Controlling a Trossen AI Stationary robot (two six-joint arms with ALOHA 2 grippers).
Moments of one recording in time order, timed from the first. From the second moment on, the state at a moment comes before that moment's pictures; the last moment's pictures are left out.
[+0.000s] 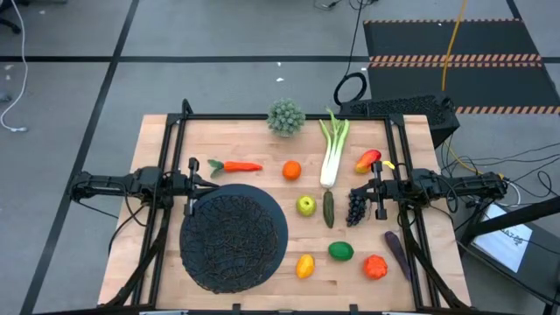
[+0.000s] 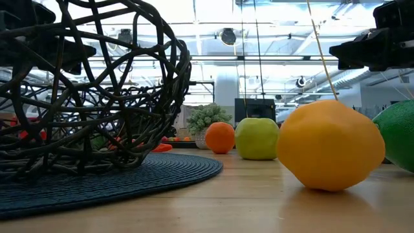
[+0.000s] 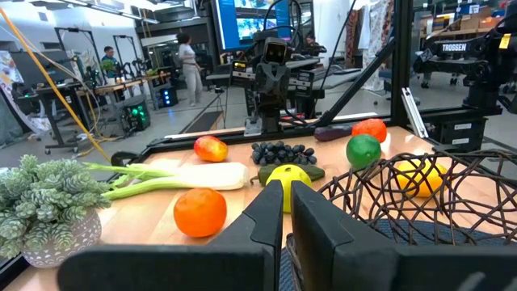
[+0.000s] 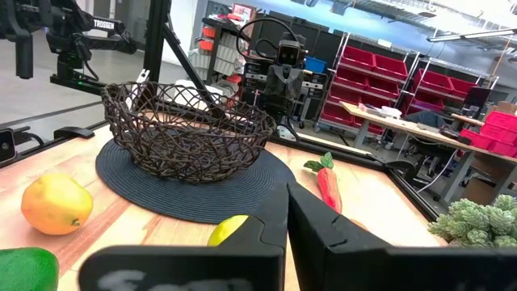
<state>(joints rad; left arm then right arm) -0.07 0.00 0.01 0.02 -0.03 0.13 0.10 0.01 0.02 0.02 0.02 -0.25</state>
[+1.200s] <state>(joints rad) -0.07 0.01 0.01 0.12 -0.06 0.10 0.10 0.01 0.02 0.02 0.02 -0.25</state>
